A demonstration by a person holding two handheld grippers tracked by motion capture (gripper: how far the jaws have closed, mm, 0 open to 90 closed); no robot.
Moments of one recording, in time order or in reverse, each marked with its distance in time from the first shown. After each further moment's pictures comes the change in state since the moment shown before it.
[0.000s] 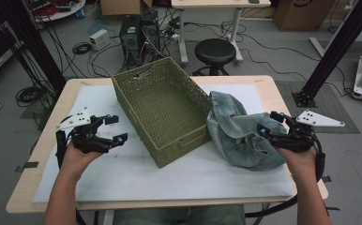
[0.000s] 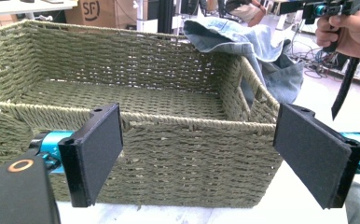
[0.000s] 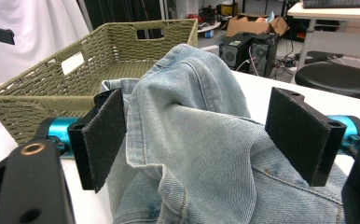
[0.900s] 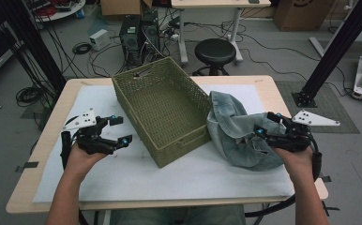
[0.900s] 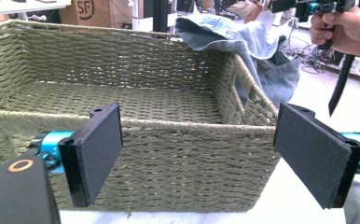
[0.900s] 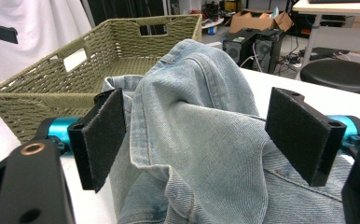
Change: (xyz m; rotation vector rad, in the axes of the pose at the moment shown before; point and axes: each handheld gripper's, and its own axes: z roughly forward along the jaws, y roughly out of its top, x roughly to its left) left arm -0.010 0.002 0.011 0.009 -0.021 0.021; right arm 0.003 -0.001 0.007 0.013 0.011 0.003
